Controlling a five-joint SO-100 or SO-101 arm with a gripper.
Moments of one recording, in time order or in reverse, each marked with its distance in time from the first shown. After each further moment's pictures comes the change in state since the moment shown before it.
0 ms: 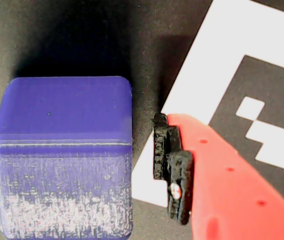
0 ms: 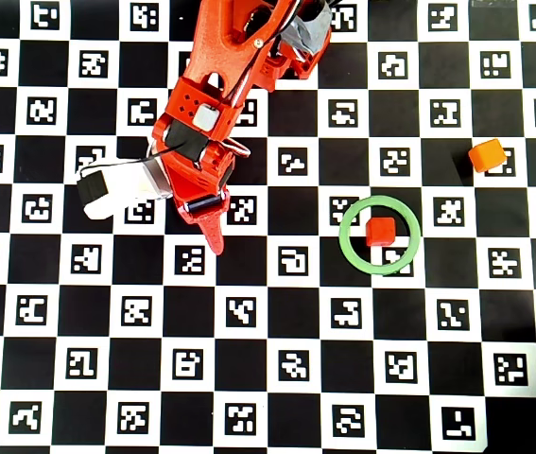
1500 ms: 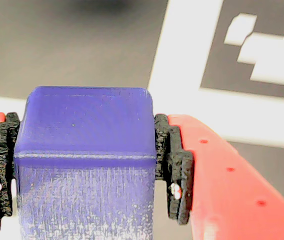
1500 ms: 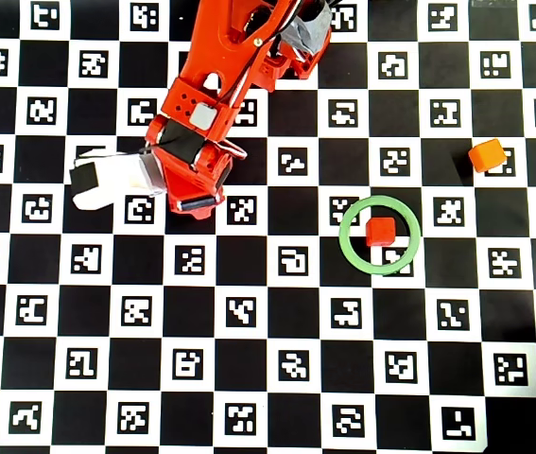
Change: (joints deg) arm -2.0 0.0 -17.1 20.0 14.2
